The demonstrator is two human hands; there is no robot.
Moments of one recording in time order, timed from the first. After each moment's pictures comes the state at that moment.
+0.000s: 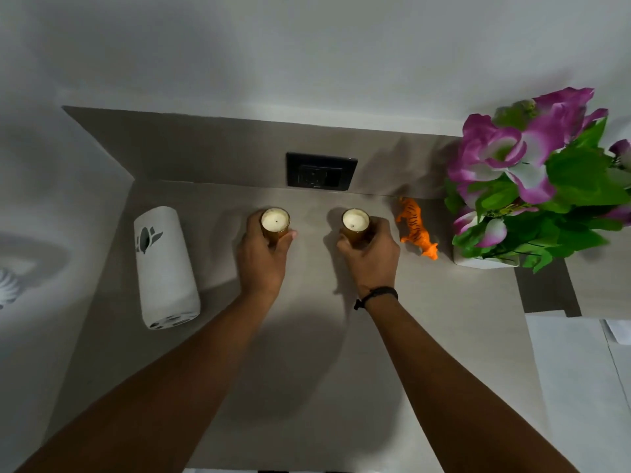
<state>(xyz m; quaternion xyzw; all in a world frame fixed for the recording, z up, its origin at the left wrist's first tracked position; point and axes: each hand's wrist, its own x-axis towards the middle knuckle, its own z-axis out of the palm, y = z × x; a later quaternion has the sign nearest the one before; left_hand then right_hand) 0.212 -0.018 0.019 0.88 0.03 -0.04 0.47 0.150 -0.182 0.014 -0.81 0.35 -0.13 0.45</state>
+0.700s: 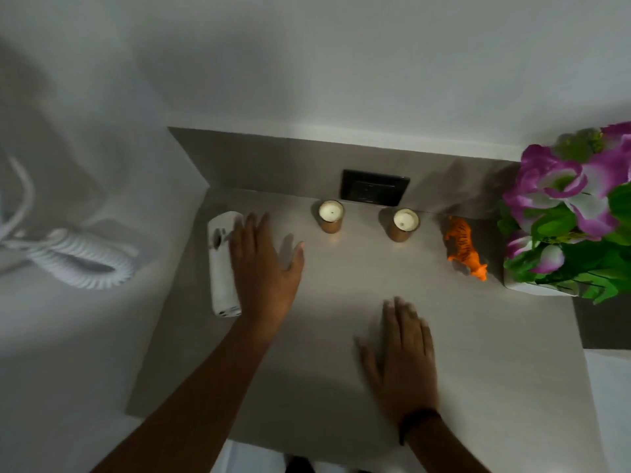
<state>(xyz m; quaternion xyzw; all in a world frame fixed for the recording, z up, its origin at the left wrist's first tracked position) 0.201 0.059 0.044 0.96 -0.01 0.10 0.28 0.008 -0.129 -0.040 -0.97 0.16 -0.04 0.19</state>
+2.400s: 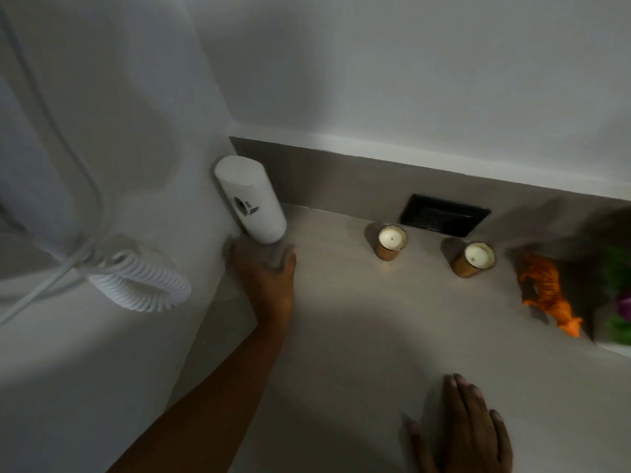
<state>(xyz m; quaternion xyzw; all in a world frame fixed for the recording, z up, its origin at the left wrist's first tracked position) 0.264 0.123 -0.011 0.82 0.21 0.19 0.50 -0.032 -0.112 -0.059 -0.95 0.24 -0.07 0.18</state>
